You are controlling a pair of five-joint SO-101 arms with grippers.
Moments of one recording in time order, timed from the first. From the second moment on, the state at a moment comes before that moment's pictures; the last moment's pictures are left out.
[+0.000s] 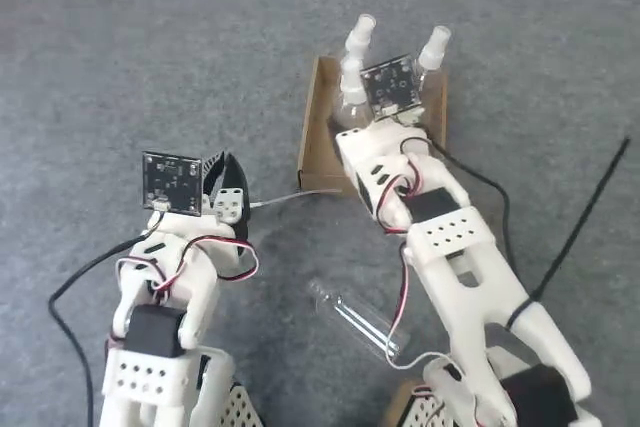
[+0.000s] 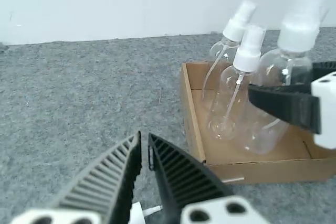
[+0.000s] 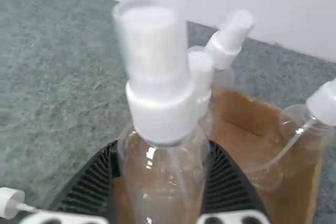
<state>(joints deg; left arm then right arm) 3.3 -80.7 74.4 44.2 6.9 -24.1 -23.1 45.8 14.5 1.4</state>
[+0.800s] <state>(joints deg) 3.3 -80.7 74.4 44.2 7.0 -24.4 -23.1 45.8 18.7 1.6</state>
